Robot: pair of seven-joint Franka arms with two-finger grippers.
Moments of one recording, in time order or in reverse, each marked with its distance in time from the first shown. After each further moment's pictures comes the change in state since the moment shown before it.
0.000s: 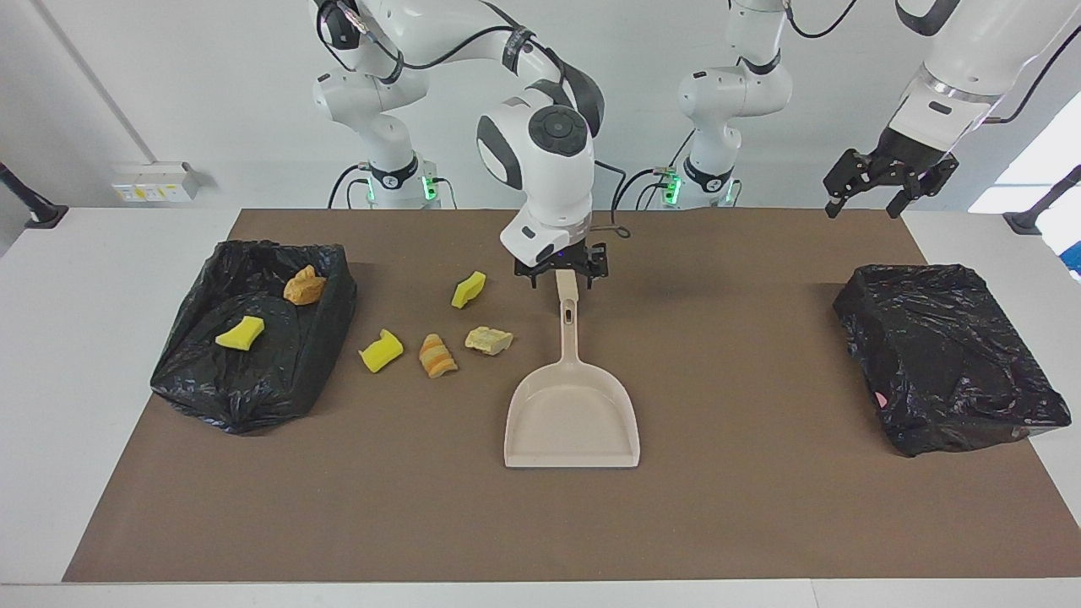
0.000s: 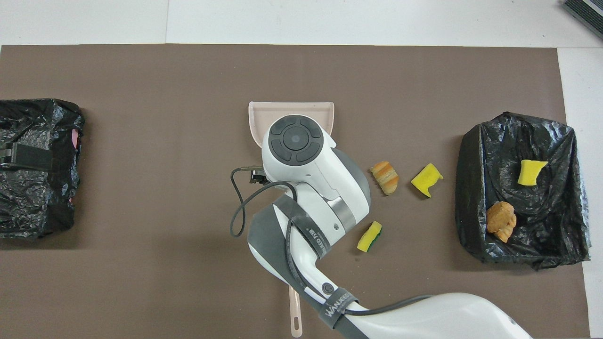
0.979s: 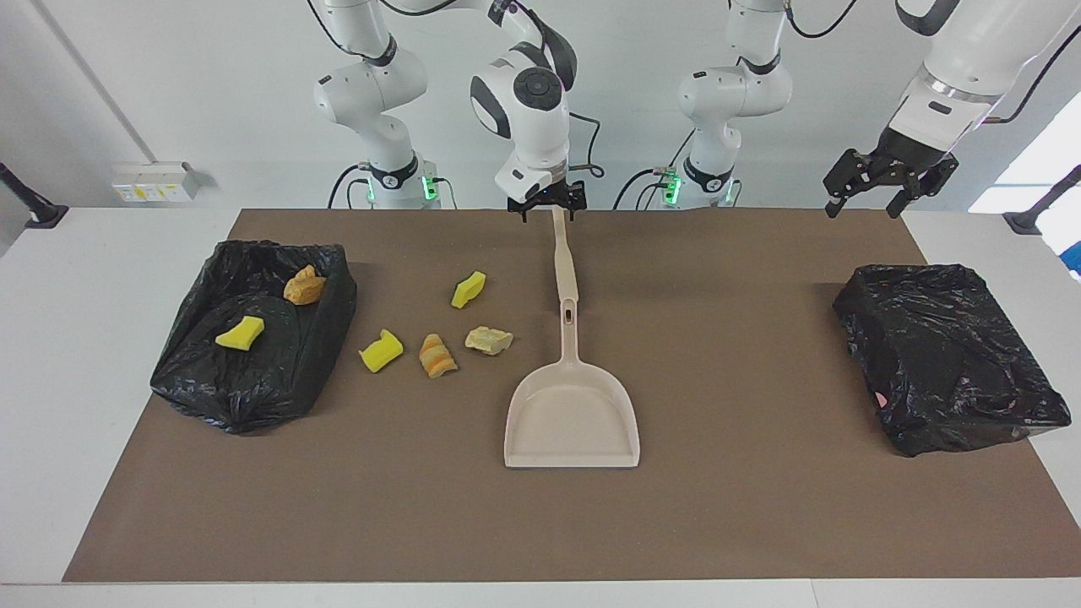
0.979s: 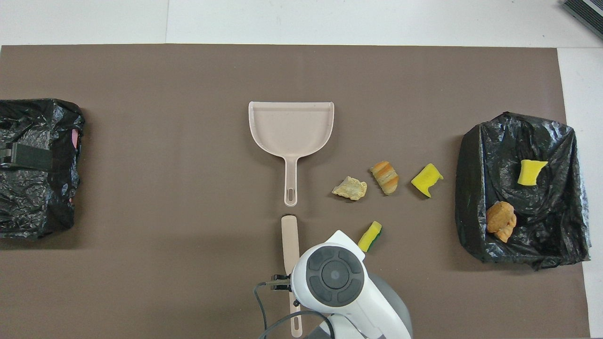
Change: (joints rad) left arm 0.000 0.000 0.000 0.000 0.000 0.000 0.000; right arm 0.159 -0.387 0.020 -0.683 0.186 0.309 -0.001
